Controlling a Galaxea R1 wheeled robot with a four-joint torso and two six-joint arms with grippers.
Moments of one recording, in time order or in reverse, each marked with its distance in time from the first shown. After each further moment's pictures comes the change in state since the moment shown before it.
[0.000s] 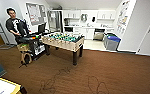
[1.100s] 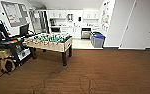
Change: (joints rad) left arm 0.002 -0.007 0.004 -0.001 -0.008 -0.001; right arm 0.004 0.003 -0.004 -0.005 0.000 0.000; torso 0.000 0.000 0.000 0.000
